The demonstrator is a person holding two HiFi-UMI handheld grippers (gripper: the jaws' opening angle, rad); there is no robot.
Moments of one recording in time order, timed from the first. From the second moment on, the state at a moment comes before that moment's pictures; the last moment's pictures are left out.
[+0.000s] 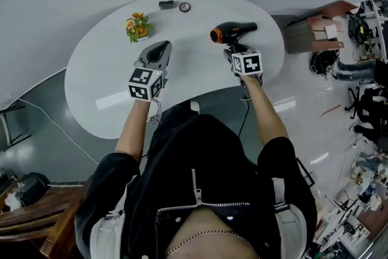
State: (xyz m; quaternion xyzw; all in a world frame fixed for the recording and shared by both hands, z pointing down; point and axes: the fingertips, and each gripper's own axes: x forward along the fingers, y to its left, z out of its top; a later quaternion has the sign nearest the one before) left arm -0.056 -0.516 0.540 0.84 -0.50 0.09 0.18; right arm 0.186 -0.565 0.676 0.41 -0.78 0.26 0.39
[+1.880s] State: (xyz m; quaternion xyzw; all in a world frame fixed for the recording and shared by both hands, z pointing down) left arm -0.048 -0.482 0.495 0.85 -0.51 0.09 0.12; right arm 0.193 -0.527 0.491 0.51 -0.85 0.06 0.11
